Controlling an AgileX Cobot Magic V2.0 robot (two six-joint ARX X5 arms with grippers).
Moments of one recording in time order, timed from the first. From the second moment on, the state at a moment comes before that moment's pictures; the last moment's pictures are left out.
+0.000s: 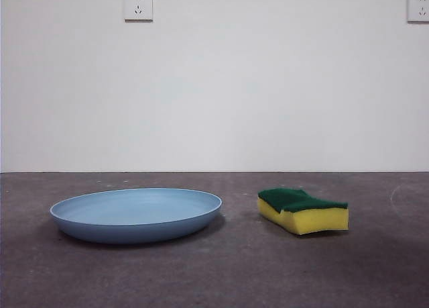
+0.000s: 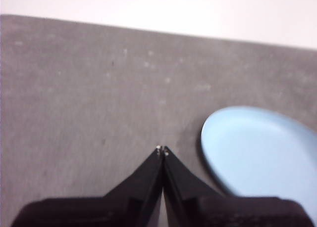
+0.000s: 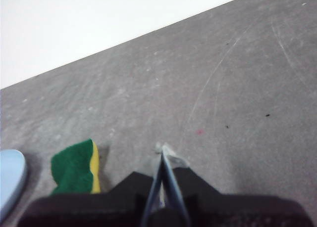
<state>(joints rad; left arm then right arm) -0.07 0.05 0.08 -0.22 0.05 -0.16 0.05 0.06 0.10 -0.25 -0.05 0.32</state>
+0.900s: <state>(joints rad) -0.07 0.74 0.64 -0.45 0.29 -0.17 0.05 0.94 0.79 -0.58 -0.39 0.08</state>
